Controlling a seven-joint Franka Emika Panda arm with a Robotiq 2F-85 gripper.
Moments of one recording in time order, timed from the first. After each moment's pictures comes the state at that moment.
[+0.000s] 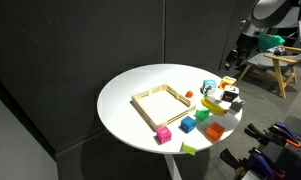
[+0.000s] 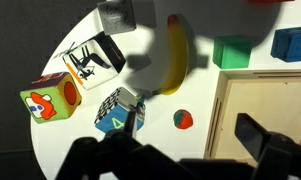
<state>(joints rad) -0.07 -0.15 -0.23 -2.53 0.07 2.54 -0.27</state>
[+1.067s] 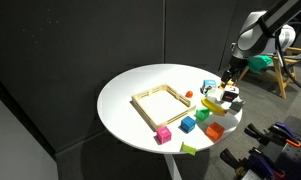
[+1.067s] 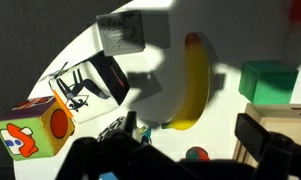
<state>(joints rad) -0.10 0.10 -0.19 -2.54 0.08 2.72 -0.30</state>
